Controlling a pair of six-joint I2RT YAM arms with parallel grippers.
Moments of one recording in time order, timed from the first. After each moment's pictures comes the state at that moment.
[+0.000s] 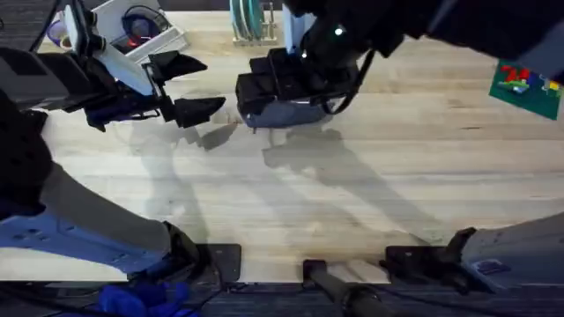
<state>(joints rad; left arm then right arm) 0.48 1.79 0.96 -0.58 1.36 1.33 0.83 1.70 1.67 -1.16 0.01 0.58</state>
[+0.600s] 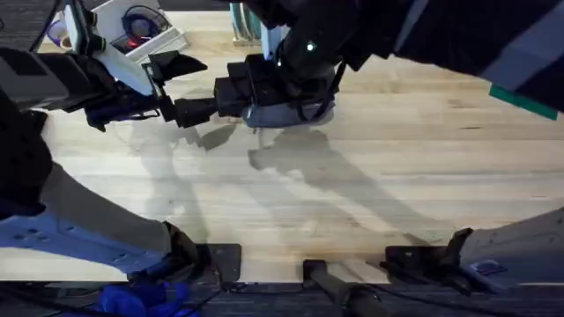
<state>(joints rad) 0.48 1.79 0.96 -0.58 1.36 1.33 0.89 1.73 1.67 -1.07 0.01 0.65</state>
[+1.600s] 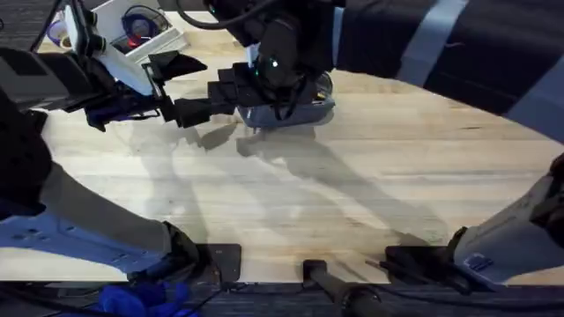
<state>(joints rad) 0.48 1.79 0.96 -0.58 1.36 1.33 0.89 1.87 1.68 -0.94 0.06 0.68</state>
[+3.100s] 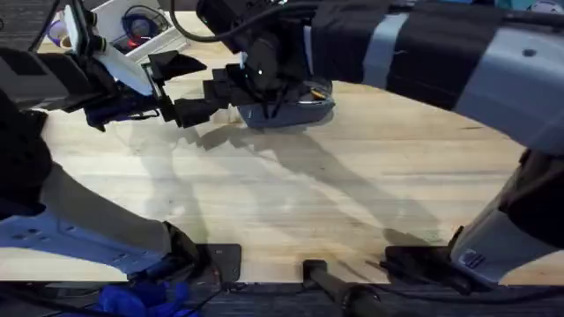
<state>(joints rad) 0.48 1.79 0.96 -0.57 1.36 1.33 0.89 1.96 1.68 -0.81 0.11 0.69</state>
